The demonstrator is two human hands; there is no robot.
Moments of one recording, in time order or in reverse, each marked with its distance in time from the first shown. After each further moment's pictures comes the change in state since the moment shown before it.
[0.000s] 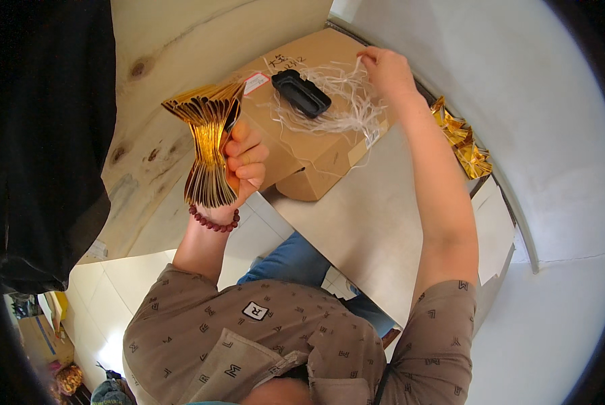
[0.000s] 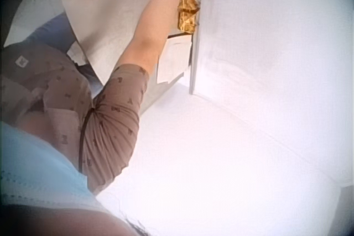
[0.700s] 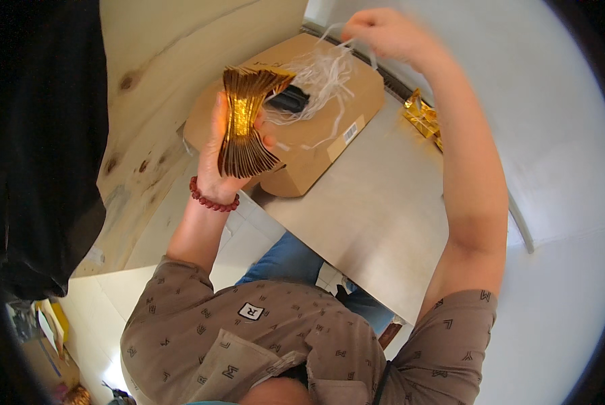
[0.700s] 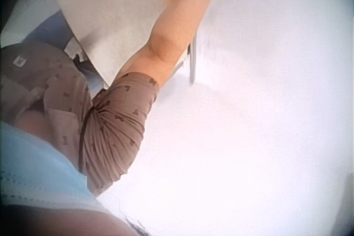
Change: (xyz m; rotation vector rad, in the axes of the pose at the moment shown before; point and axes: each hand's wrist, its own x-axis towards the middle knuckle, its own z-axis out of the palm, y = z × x) left_hand 0.036 -0.018 0.019 0.584 0.245 0.200; right_hand -0.027 -0.075 -0.132 0.141 -0.205 -0.099
